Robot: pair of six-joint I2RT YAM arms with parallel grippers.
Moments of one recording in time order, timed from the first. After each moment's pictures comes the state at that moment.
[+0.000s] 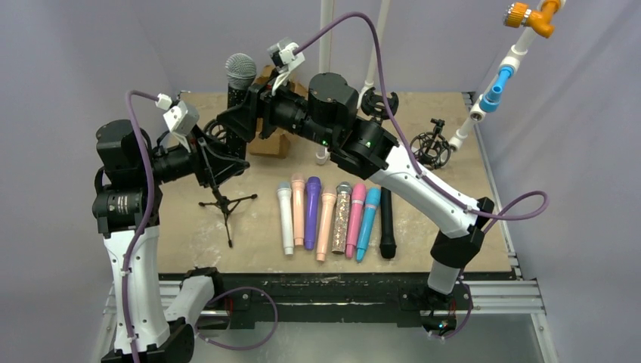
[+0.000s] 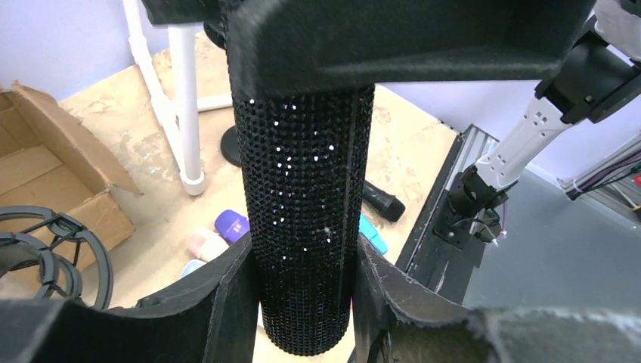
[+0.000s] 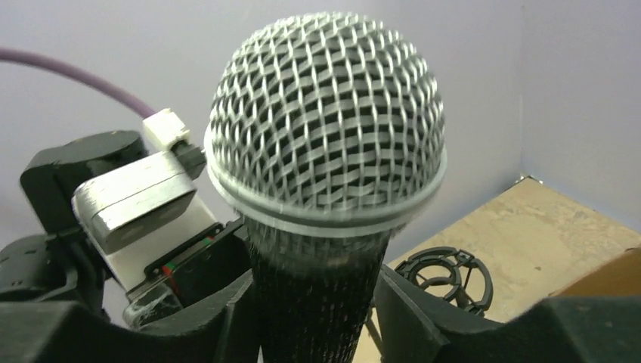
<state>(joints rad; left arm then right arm) 0.14 0.91 1.41 -0.76 1.17 0.00 1.06 1.78 2.18 -0.28 -0.05 0.34</state>
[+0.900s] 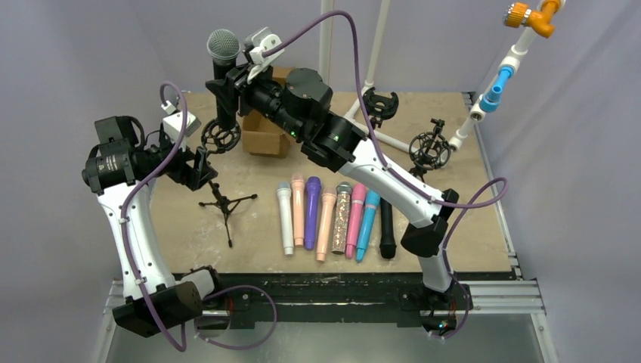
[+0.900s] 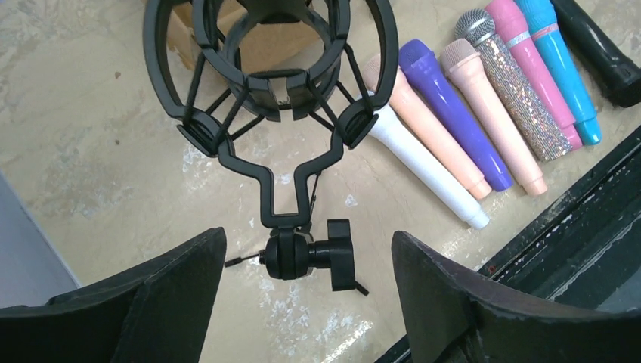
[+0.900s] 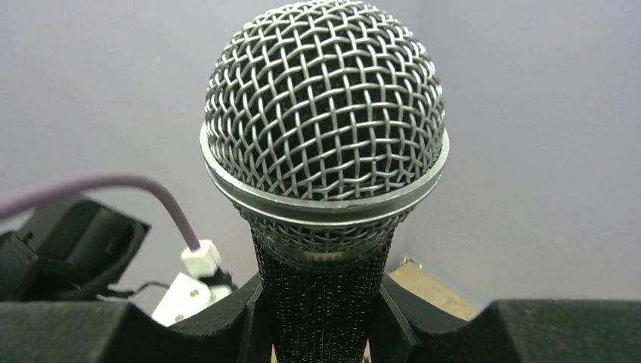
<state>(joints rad) 0.40 1.14 1.49 -1.26 0.82 0.73 1.06 1.99 2.40 -0.17 0.12 0.05</state>
